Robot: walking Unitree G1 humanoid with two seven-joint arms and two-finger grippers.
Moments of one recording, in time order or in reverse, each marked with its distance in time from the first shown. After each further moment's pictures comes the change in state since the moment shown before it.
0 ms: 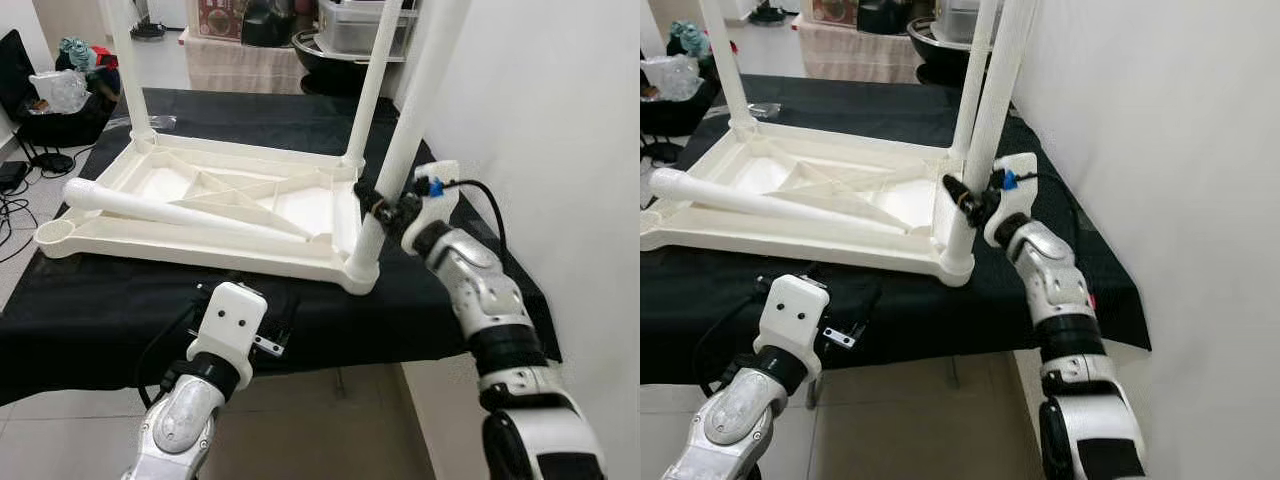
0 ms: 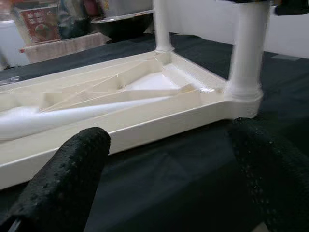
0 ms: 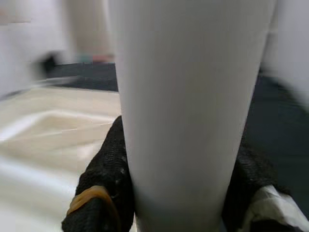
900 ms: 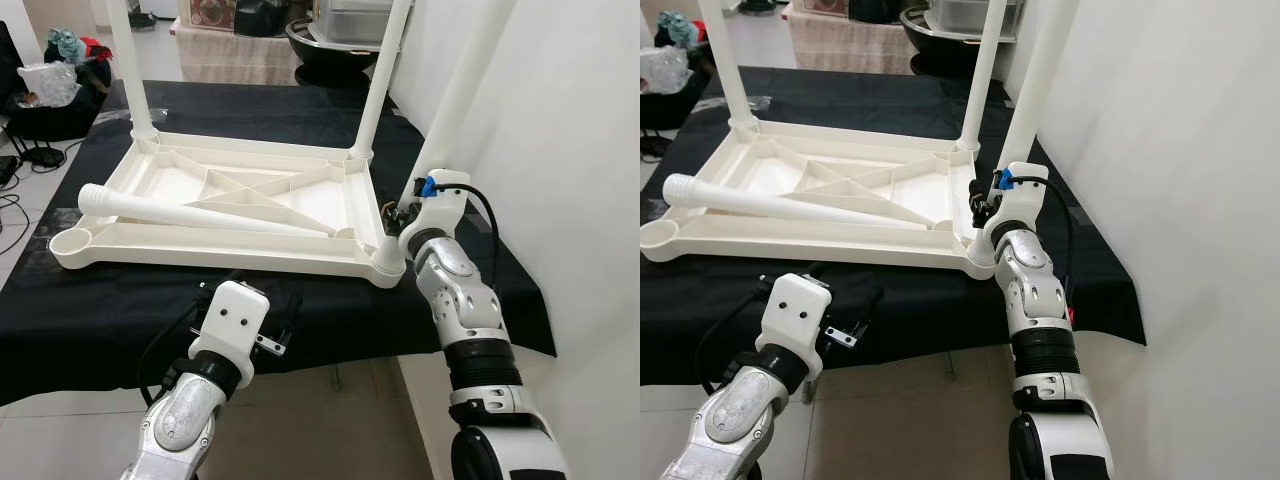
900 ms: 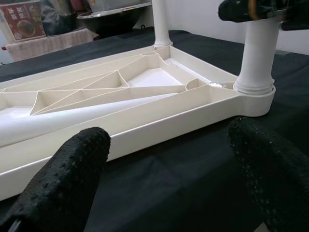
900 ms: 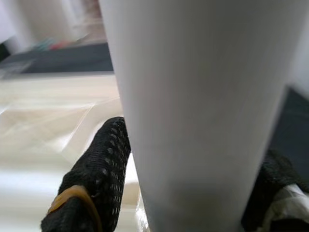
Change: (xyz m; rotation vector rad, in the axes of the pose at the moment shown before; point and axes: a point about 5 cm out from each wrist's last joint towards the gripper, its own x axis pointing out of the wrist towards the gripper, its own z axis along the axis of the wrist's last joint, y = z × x) left arm 0.000 0.002 0.000 0.004 0.001 0.008; right arm -0.006 0.009 -0.010 0.045 0.090 0.123
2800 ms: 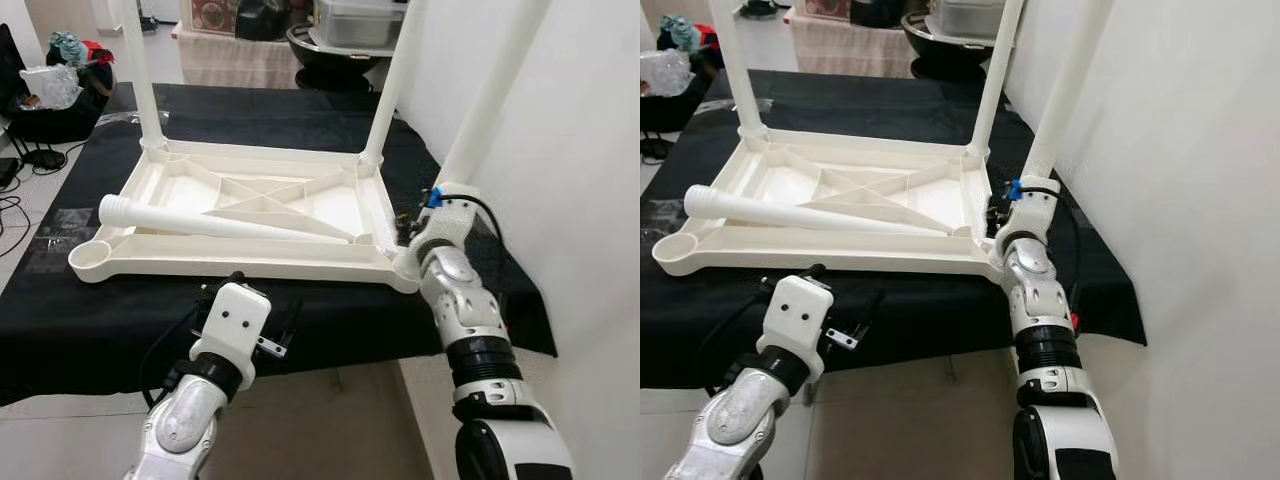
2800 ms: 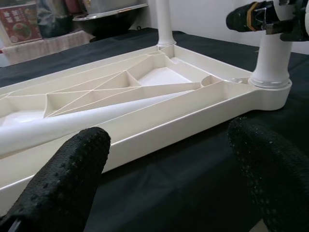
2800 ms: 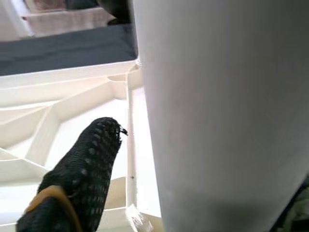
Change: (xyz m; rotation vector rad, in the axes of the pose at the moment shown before) left arm 0.000 -0.002 0.000 0.006 0.000 -0.004; right arm 0.006 0.002 -0.014 0.039 -0.006 -0.250
